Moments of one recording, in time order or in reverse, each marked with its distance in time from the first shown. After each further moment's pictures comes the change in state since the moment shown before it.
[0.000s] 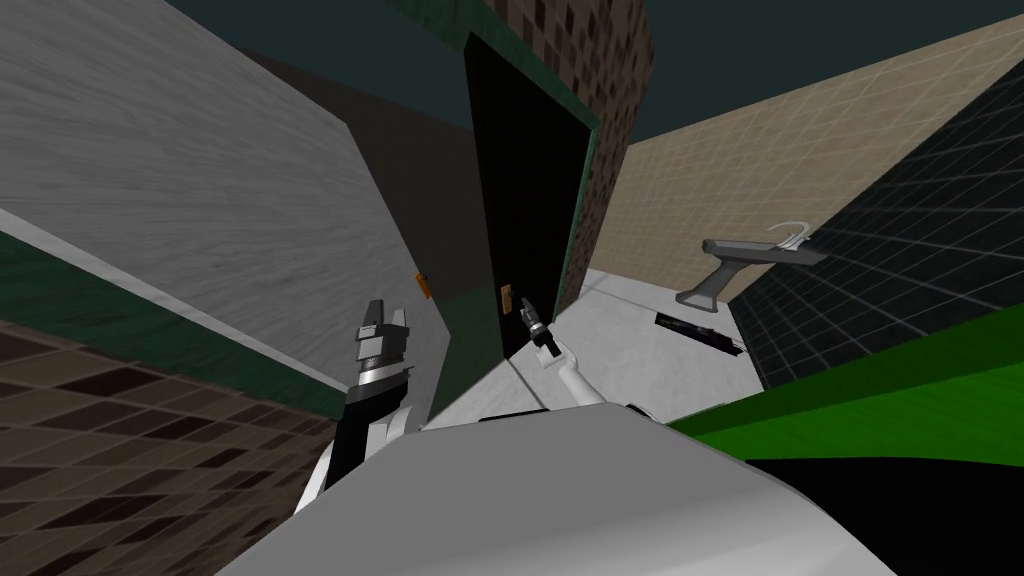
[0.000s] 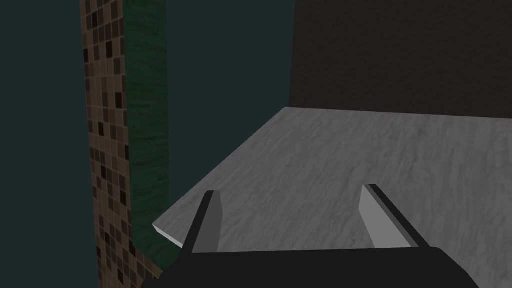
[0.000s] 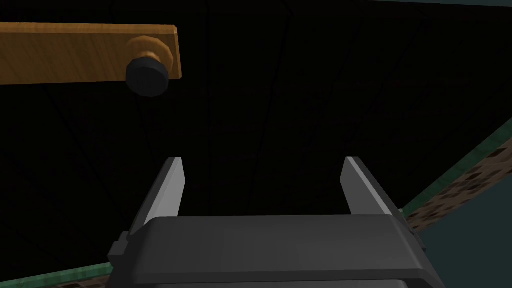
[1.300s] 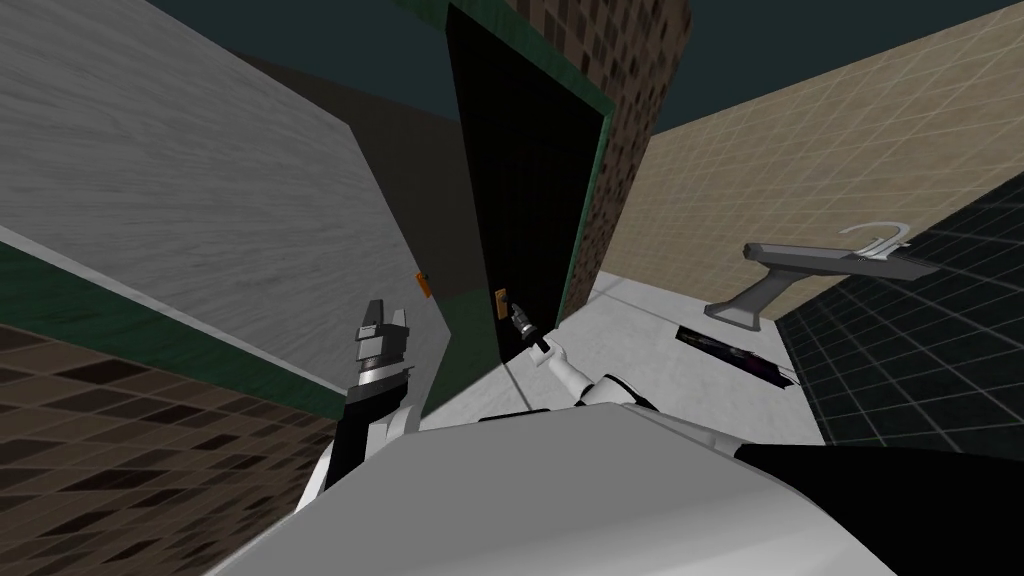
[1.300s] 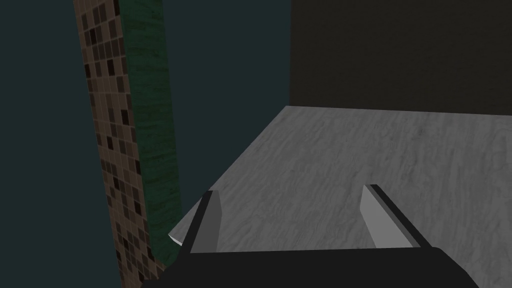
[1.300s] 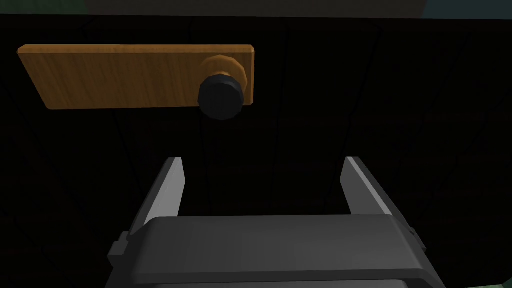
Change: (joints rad) arm -0.211 0.021 0.075 0.375 -0.015 -0.039 -0.080
